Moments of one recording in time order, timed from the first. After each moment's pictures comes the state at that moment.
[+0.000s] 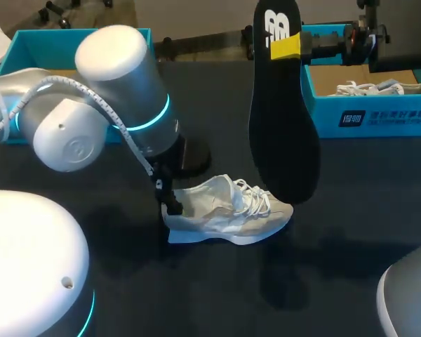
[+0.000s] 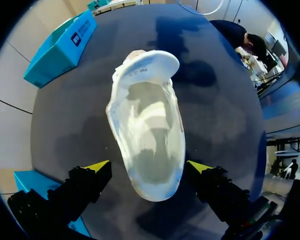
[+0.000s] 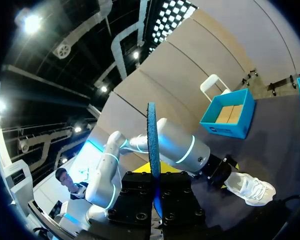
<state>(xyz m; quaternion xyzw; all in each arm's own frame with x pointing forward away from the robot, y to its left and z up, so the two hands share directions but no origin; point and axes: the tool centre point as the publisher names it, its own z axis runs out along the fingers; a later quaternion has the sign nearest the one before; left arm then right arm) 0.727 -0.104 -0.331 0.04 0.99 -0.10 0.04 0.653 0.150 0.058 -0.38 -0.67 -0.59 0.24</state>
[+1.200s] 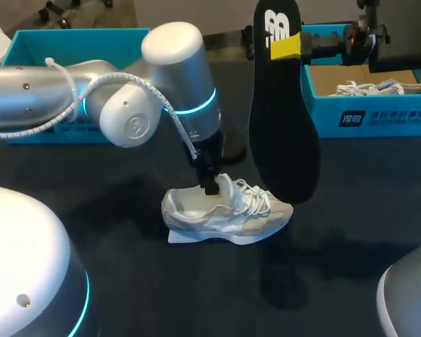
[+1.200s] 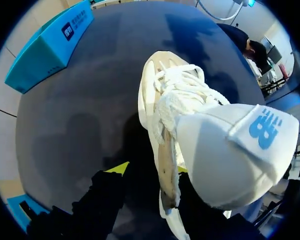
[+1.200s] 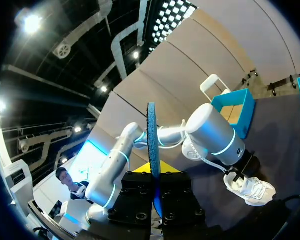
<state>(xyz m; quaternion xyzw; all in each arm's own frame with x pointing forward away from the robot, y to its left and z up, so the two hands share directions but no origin) 0.775 -0.175 -0.388 0.05 0.99 -0.10 -0.02 0.653 0.150 0.058 -0.38 -0.67 -0.59 0.24</state>
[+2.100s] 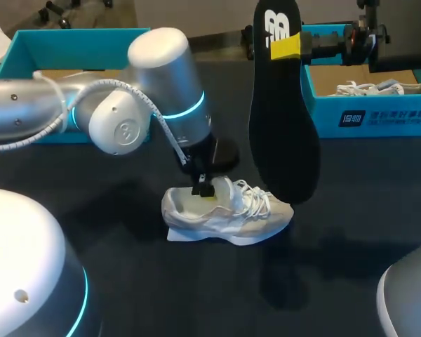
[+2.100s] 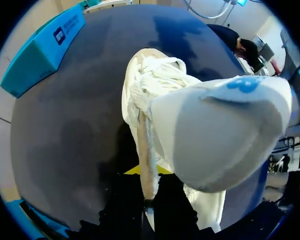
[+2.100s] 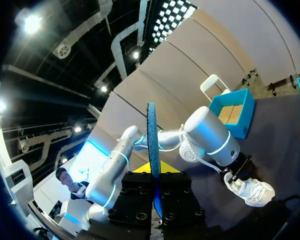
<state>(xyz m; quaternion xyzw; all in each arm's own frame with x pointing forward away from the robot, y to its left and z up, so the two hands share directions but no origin) 0.752 -0.166 -0.388 0.08 0.99 -0.13 -0.06 0.652 0.150 0.058 -0.38 -0.67 -0.59 0.24</state>
